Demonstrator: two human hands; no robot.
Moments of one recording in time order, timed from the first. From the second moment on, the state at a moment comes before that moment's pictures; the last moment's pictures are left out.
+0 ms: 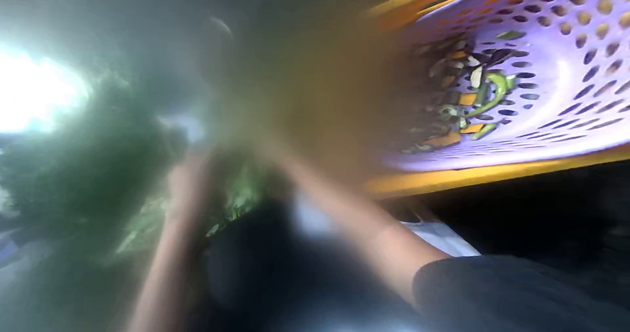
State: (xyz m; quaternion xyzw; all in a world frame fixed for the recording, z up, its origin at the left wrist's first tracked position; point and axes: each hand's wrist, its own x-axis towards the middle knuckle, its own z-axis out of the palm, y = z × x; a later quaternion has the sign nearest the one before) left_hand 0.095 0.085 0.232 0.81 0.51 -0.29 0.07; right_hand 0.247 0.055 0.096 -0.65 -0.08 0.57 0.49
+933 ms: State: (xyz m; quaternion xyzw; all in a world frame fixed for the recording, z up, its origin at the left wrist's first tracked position) left_hand -0.011 0.069 0.174 0.43 0.65 0.13 0.61; right_hand 0.270 0.021 0.084 -0.55 -0.02 0.67 0.50
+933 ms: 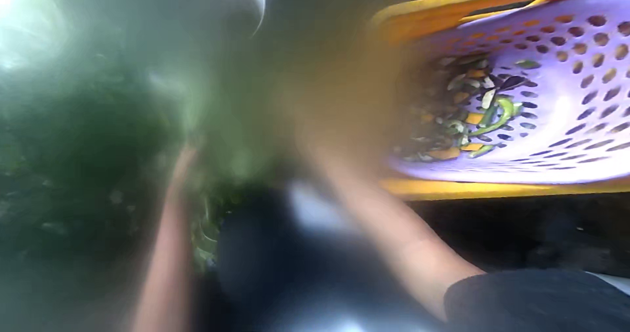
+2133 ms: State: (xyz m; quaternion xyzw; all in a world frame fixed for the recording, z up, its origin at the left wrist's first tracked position) left_hand -0.033 0.075 0.186 0.59 0.60 -0.06 0.54; right_hand 0.327 0.055 0.096 -0.63 0.09 0.54 0.55
